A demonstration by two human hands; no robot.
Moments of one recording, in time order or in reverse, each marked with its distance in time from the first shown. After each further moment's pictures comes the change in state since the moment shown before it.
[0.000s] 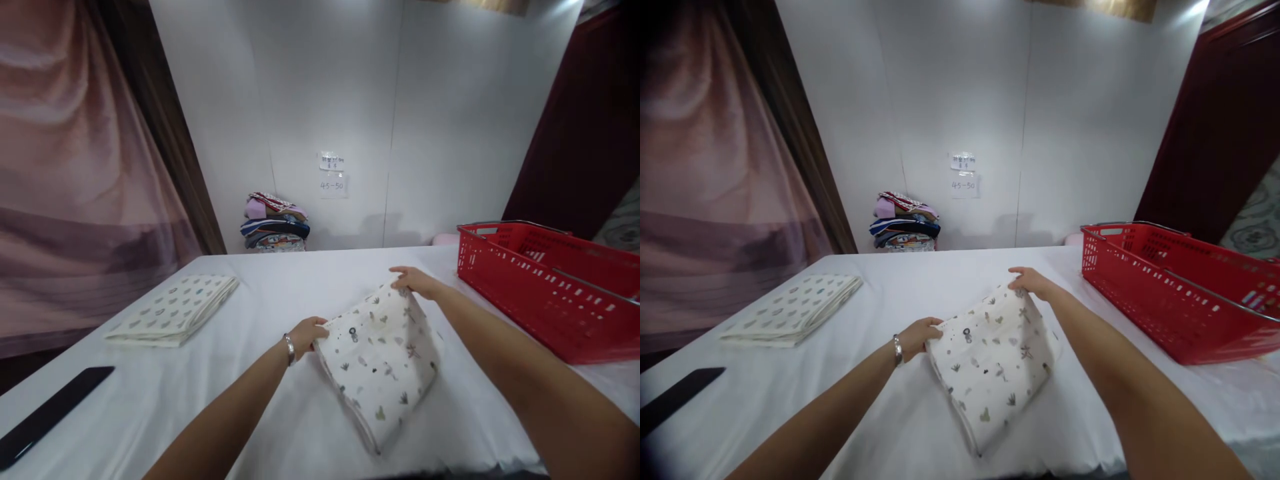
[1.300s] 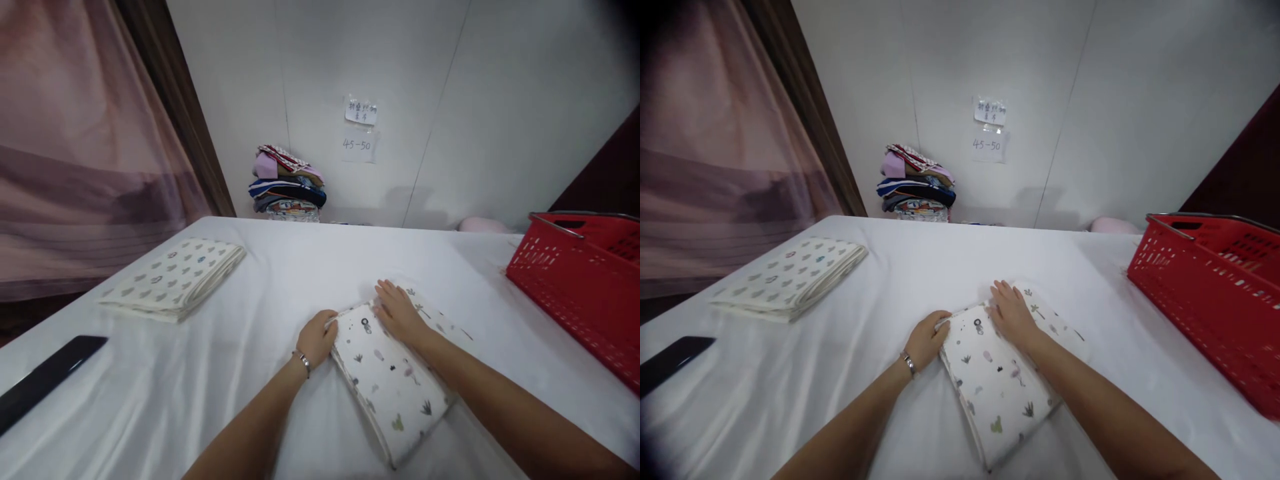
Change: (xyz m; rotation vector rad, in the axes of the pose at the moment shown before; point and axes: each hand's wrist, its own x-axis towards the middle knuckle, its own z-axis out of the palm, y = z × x) left_hand 0.041 -0.062 -0.017 0.572 0.347 0.412; right_hand 0.020 0.066 0.135 -1.005 0.086 -0.512
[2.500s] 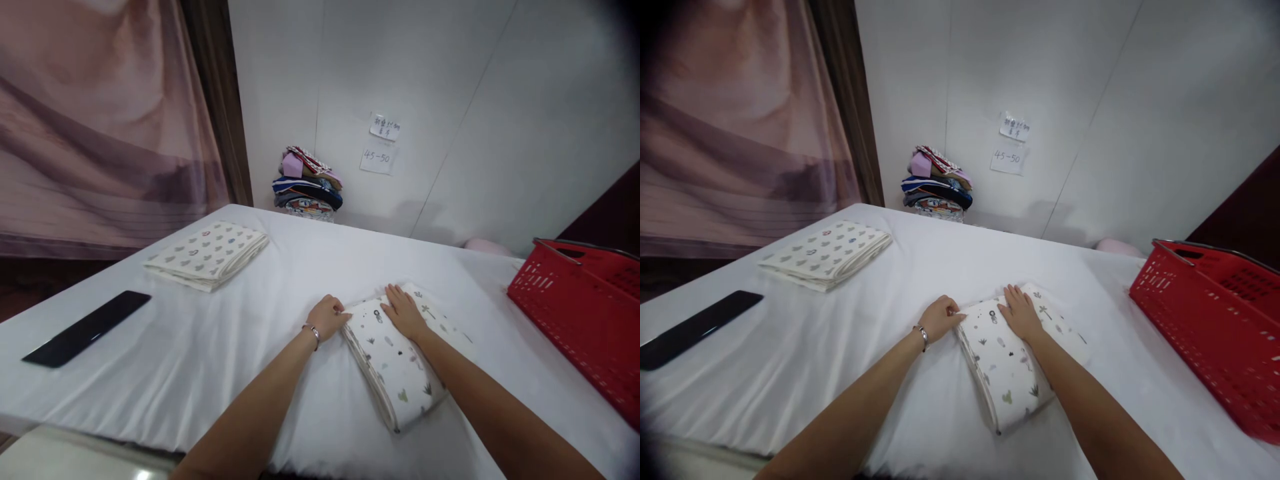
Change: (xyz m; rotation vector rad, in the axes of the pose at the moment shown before) left_hand -0.003 -0.003 -0.021 -0.045 0.009 -0.030; right_hand -0.004 -0.002 0.018 -0.031 -0.126 0.082
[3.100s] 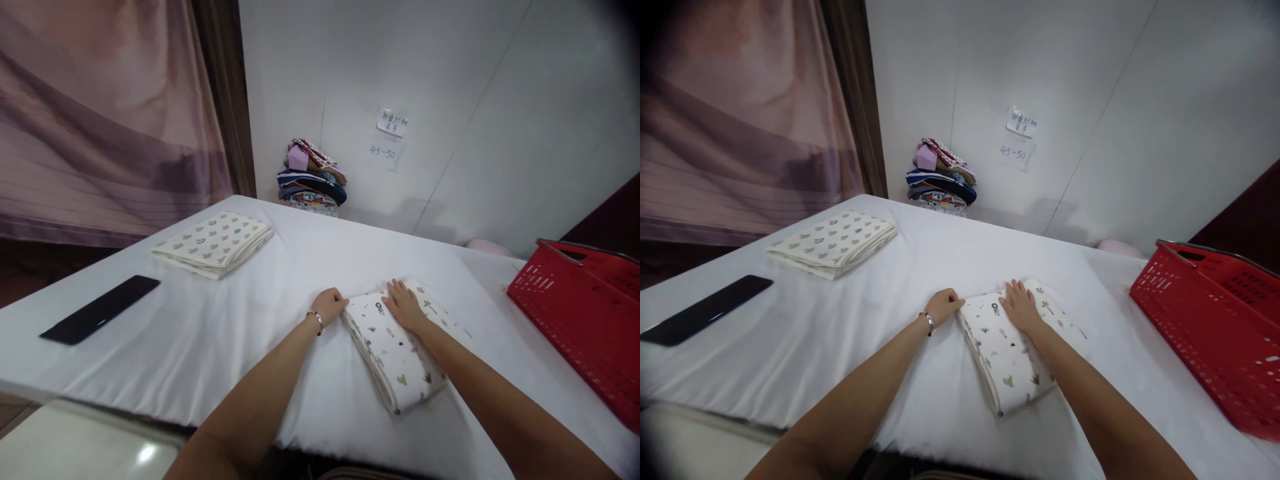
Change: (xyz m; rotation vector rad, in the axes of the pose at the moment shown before) left_hand 0.009 -0.010 0.005 -0.072 0.013 -0.143; right_hand -0.003 -0.019 -0.011 0.012 -0.043 0.071
